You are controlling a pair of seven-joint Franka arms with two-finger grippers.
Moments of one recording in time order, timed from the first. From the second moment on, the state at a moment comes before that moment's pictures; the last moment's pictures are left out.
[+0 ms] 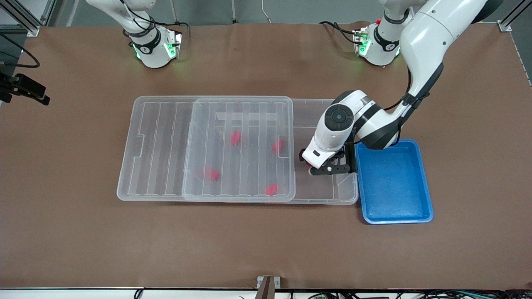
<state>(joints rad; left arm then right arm) 0.06 0.61 -0.73 -1.74 0.52 2.16 -0.93 -0.10 -0.04 0.02 -1.57 -0.03 1.49 -0.01</state>
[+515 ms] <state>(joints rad) 0.07 0.53 -0.77 -1.45 0.52 1.81 -0.84 -0.11 0.08 0.01 -1.68 -0.03 1.73 -0.02</state>
